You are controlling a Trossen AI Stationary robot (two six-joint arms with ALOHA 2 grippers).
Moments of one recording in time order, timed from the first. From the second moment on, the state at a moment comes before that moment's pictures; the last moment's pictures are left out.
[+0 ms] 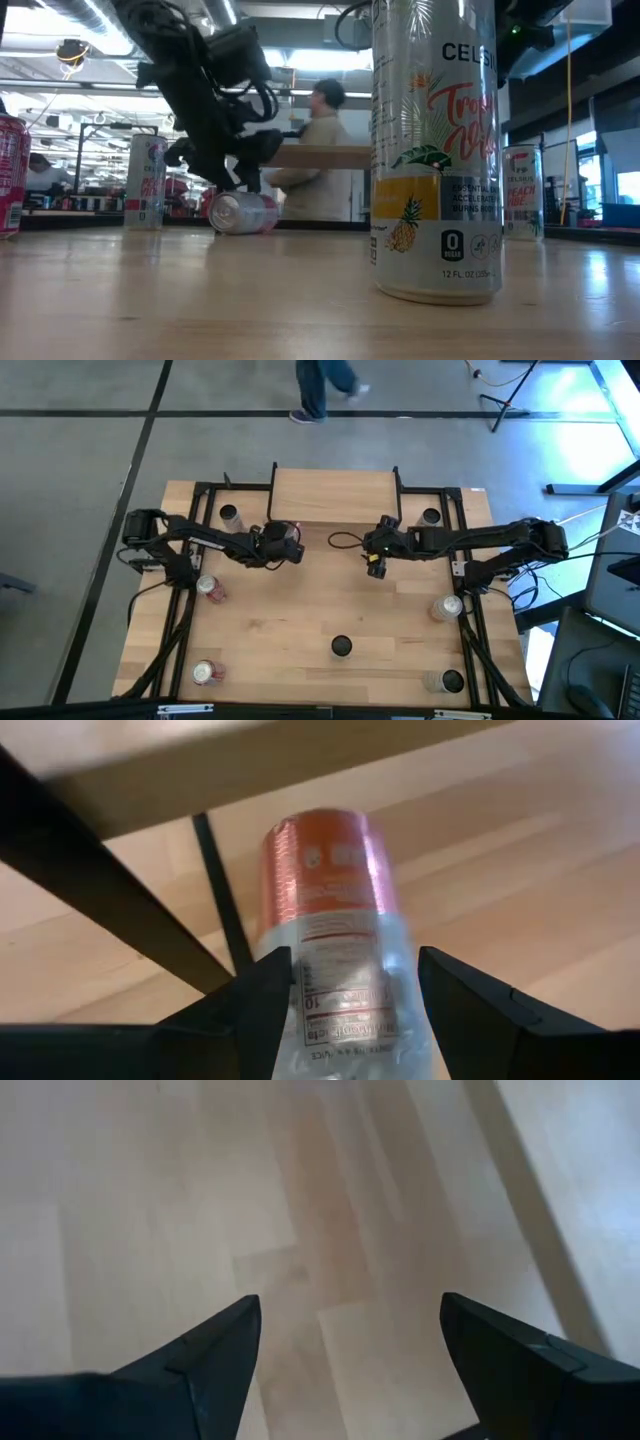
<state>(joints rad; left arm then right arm) 0.11 1.61 0.79 -0.22 -0.73 -0.88 -0.10 1.35 0.84 -0.38 0.29 -0.06</state>
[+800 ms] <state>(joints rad) -0.09 1.43 0.80 -0.25 -0.19 -0.83 -0.10 1.36 0.84 -0.41 0.15 -0.06</state>
